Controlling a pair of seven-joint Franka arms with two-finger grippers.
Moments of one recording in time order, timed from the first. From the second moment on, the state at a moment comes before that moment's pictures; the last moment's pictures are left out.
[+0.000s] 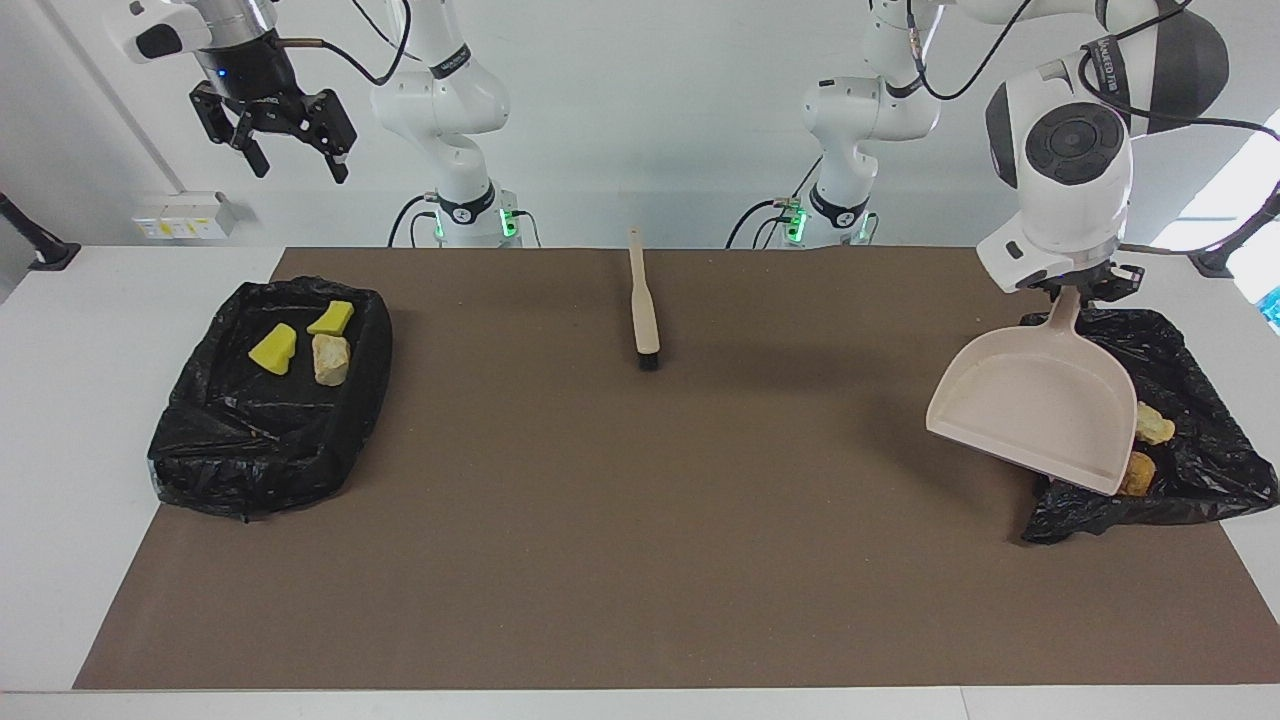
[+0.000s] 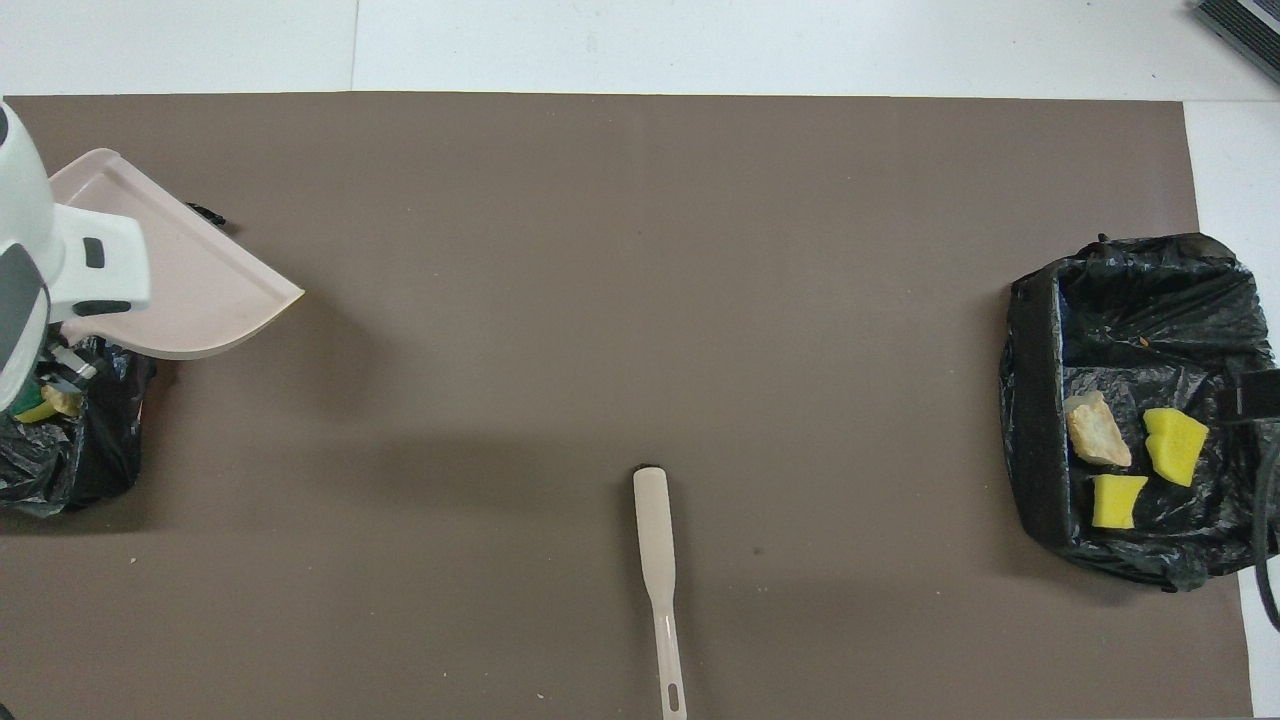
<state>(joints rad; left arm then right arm) -0.17 0.09 0.00 -1.64 0.48 1.48 0.37 0.00 -0.16 -0.04 -1.53 -0.02 1.38 0.07</state>
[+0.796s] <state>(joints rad) -0.43 0.09 0.00 -1.64 0.08 1.58 -0.21 0.01 -0.15 -0.03 -1.52 -0.02 1.39 0.07</state>
